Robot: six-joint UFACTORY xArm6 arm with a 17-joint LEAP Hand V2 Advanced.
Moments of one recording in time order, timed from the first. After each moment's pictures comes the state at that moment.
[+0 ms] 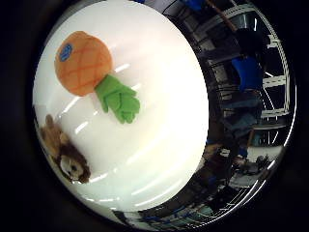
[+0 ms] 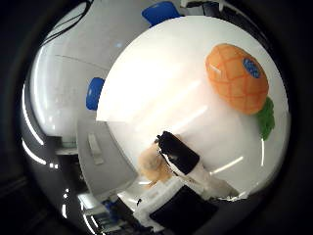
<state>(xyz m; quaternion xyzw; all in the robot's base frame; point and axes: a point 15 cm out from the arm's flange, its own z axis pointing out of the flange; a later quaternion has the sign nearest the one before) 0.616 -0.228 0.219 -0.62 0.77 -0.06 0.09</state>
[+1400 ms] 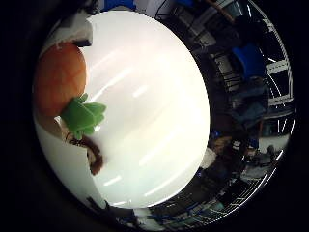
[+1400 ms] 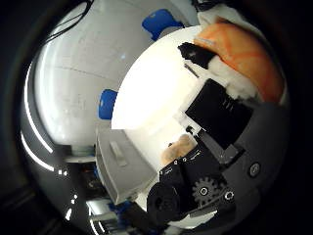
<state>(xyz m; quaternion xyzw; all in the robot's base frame) 0.568 -0.207 0.327 -0.60 0.78 -0.02 0.15</state>
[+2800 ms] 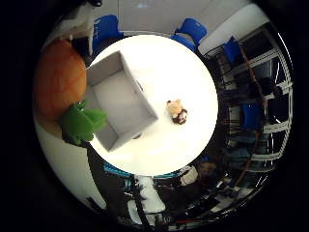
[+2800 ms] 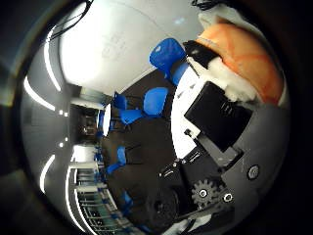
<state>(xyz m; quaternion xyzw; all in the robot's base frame) 0.464 0.200 0.470 -0.80 0.58 0.03 0.16</state>
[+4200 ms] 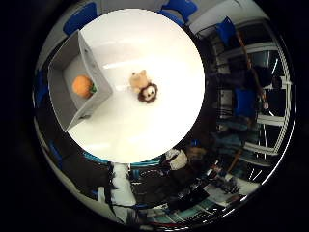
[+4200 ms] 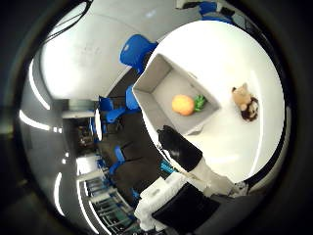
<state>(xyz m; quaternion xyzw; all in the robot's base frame) 0.443 -0.027 0.406 -0.73 0.68 0.06 0.05</state>
